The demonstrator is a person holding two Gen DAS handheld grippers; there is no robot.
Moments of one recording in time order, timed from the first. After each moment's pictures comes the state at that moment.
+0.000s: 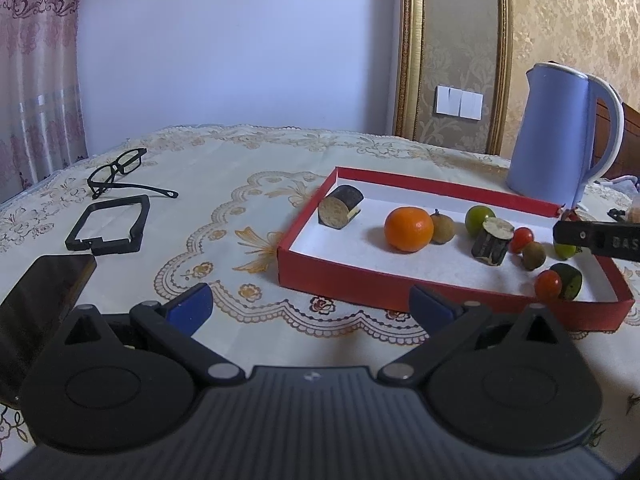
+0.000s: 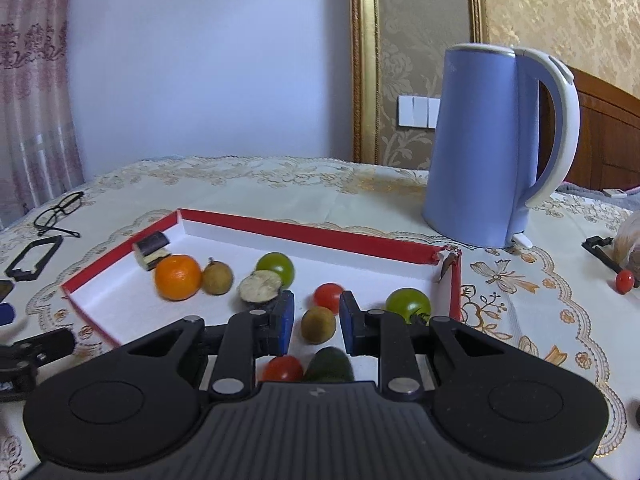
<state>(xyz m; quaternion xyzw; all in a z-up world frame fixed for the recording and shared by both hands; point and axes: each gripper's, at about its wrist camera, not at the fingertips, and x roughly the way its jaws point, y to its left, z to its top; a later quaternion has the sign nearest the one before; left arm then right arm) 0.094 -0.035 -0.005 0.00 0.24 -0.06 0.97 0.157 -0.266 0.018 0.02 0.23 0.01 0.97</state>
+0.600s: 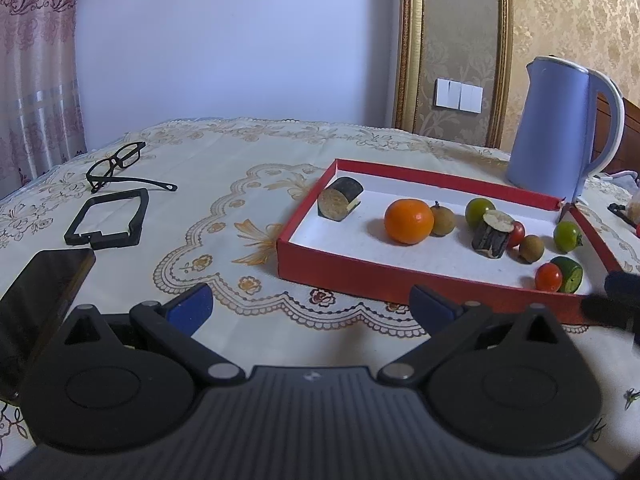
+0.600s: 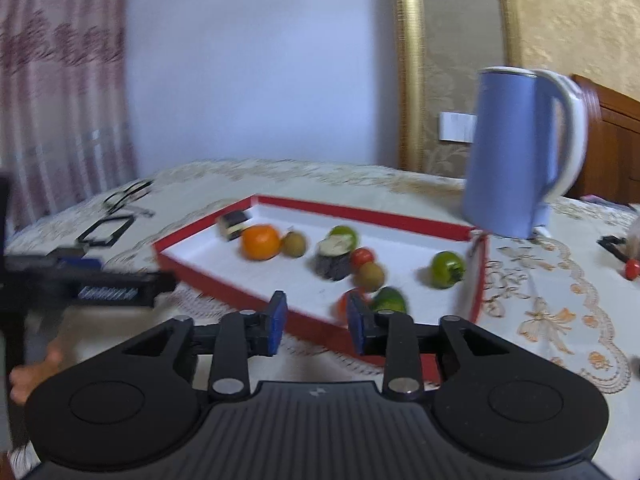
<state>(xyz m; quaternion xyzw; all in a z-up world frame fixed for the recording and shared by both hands) 0.095 -0.035 -0.007 0.00 0.25 -0.06 0.97 0.080 -0.240 0.010 0.00 0.20 0.08 0.98</state>
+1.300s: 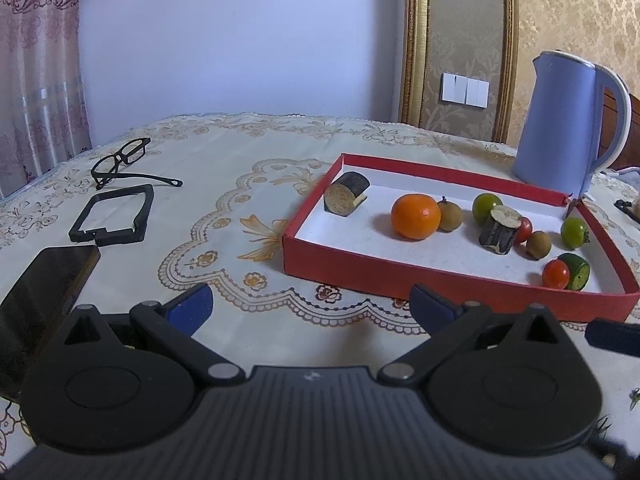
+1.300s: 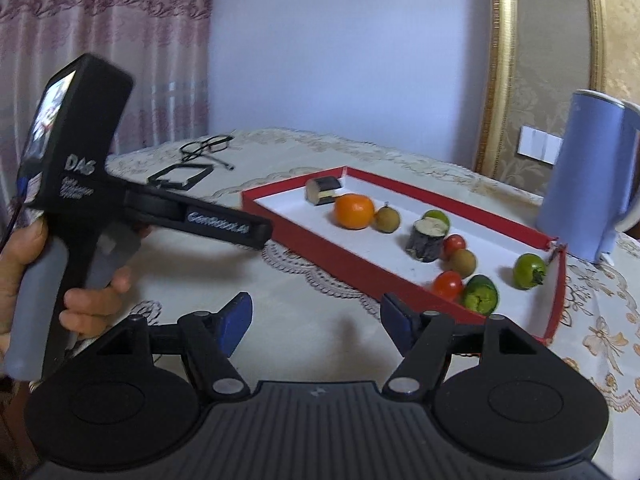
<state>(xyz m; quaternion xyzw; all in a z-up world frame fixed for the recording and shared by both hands) 0.096 -0.036 -0.007 0.01 0.26 -0.05 0.96 0.065 -0.199 -0.005 -0.08 0.22 0.18 0.96</state>
